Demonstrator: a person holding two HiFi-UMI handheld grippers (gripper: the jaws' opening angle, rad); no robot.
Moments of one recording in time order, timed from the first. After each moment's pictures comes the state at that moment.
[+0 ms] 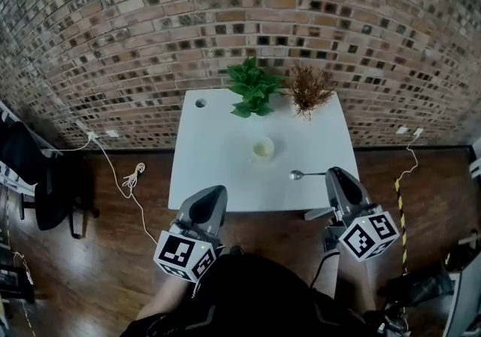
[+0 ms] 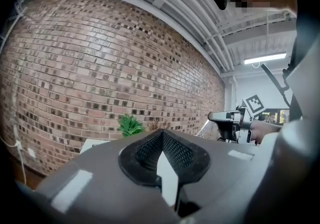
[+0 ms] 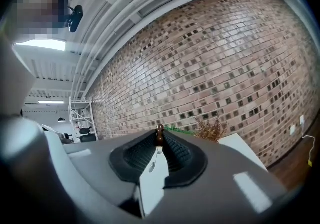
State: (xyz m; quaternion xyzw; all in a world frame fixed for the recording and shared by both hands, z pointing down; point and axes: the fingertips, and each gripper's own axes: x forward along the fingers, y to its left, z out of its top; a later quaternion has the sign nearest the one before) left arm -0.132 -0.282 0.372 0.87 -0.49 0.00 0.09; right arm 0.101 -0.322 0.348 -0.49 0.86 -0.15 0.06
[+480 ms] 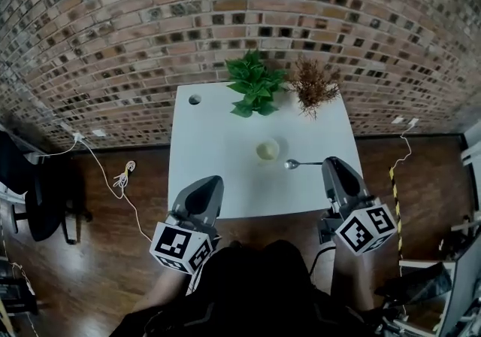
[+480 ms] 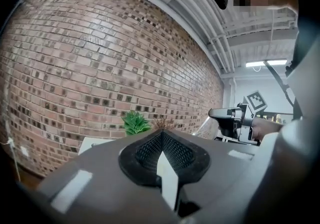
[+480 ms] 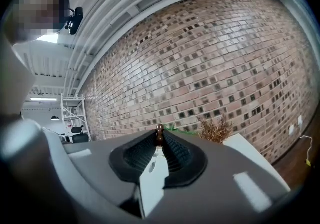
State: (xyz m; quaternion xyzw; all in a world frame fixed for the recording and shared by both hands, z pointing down) left arm -0.176 -0.357 0.396 0.88 -0.47 0.01 0.12; right arm 0.052 -0.385 0.354 -0.52 0.84 -0.15 0.05
